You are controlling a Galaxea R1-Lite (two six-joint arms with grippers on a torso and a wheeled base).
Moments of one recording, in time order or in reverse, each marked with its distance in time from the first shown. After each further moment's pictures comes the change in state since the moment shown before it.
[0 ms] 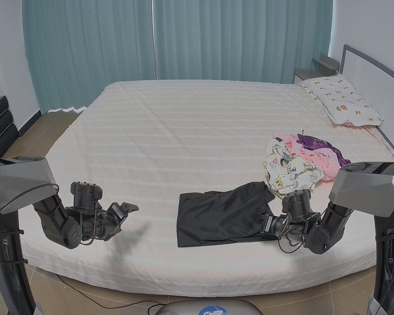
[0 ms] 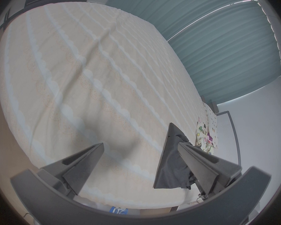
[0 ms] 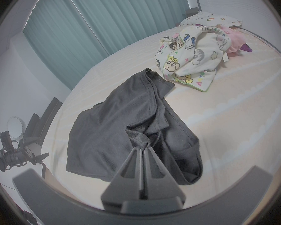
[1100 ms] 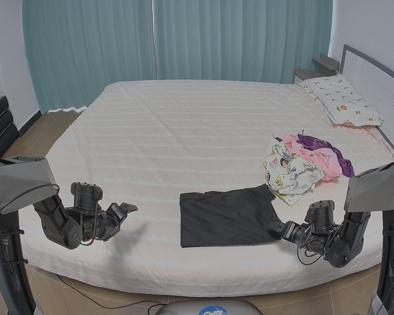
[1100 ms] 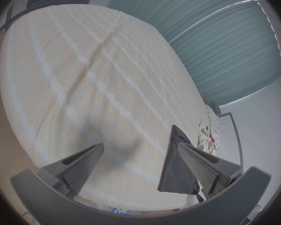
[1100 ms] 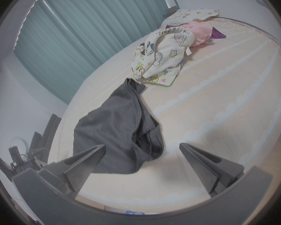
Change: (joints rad) left arm -0.001 0.001 0.003 -0.001 0.033 -0.002; right arm -0.098 -0.040 0.282 -0.304 0.038 0.148
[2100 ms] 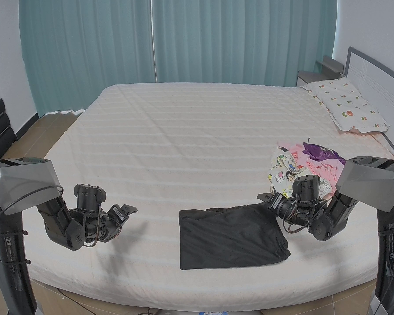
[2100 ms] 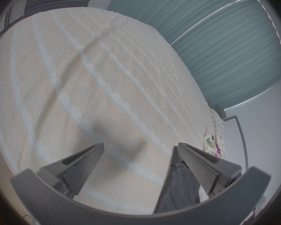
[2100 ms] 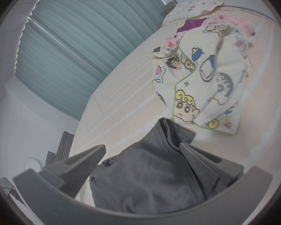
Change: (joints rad) left arm -0.014 0.025 -0.010 -0.001 0.059 0.005; right arm 0.006 0.074 -0.436 0.271 0.052 0.103
